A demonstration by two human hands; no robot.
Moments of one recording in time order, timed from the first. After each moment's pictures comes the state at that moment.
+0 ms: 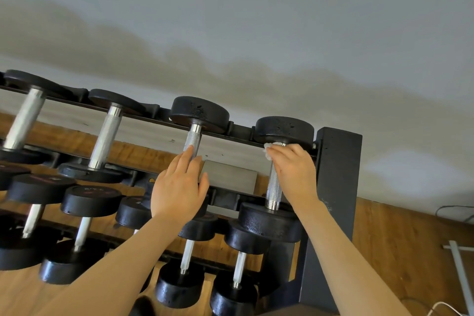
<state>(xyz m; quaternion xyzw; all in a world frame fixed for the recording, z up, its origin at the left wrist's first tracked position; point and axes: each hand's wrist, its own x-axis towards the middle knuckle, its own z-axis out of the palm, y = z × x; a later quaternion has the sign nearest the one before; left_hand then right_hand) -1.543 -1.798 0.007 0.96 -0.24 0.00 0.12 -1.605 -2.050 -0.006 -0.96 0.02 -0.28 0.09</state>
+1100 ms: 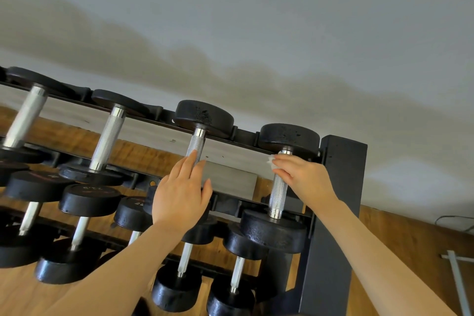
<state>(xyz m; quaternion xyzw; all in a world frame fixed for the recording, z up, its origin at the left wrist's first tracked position) -1.541 -1.797 0.006 0.96 -0.24 -0.02 0.11 -1.607 -2.079 -0.001 -0.97 -0.06 -0.21 0.09</state>
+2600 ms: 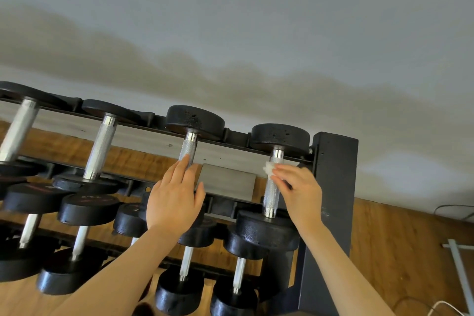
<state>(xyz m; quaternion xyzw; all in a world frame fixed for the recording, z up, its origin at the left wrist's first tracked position) -1.542 -1.798 0.005 0.96 -0.25 0.02 0.13 -1.642 -2.048 -0.015 -0.91 0.13 -0.29 0.27</state>
